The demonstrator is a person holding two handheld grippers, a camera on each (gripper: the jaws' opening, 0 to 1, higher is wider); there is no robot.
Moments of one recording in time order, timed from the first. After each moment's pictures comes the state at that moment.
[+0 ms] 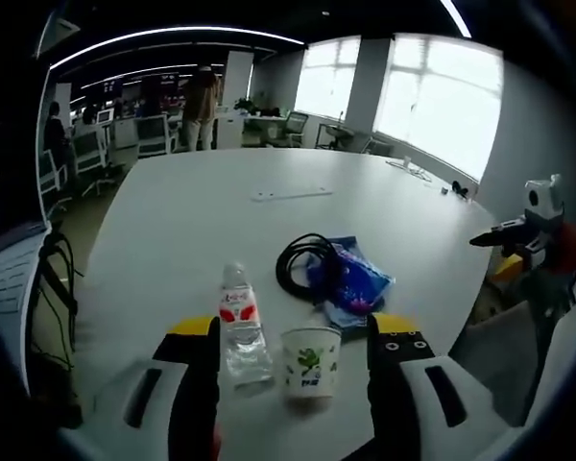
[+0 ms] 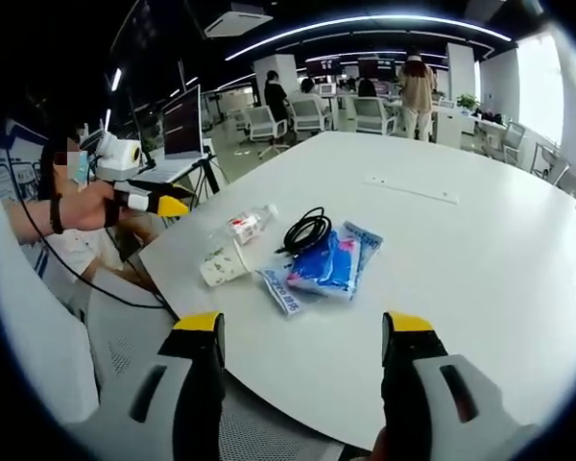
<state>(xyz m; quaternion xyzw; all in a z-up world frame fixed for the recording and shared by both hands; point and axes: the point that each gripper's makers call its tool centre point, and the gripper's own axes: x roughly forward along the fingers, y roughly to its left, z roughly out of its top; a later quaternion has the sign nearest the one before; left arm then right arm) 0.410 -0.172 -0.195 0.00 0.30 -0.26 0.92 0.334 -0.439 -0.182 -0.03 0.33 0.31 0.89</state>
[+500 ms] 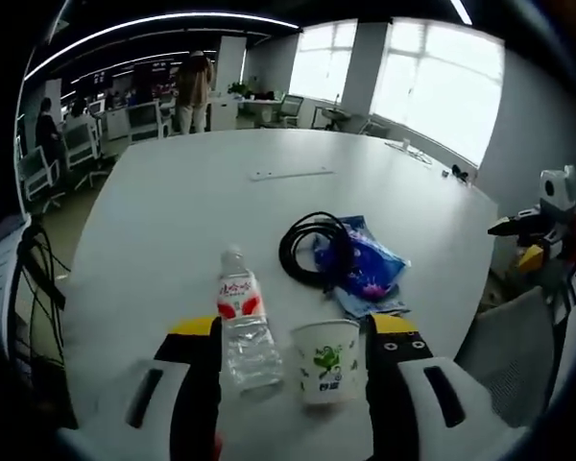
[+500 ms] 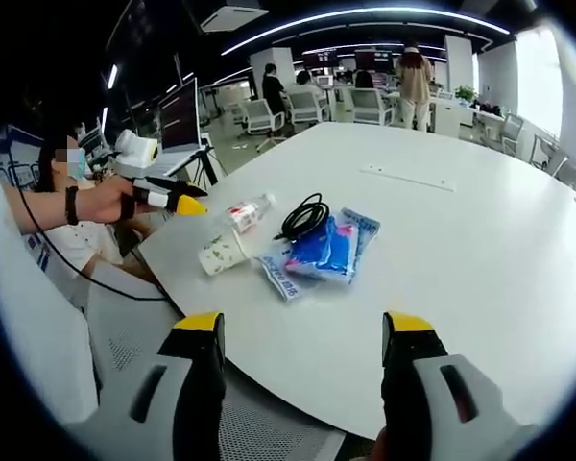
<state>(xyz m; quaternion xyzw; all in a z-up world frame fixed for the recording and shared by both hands) 0.425 -0.180 -0.227 0.01 0.33 -0.28 0.90 0.324 -0.448 -0.193 -0.03 0.34 0.30 0.89</state>
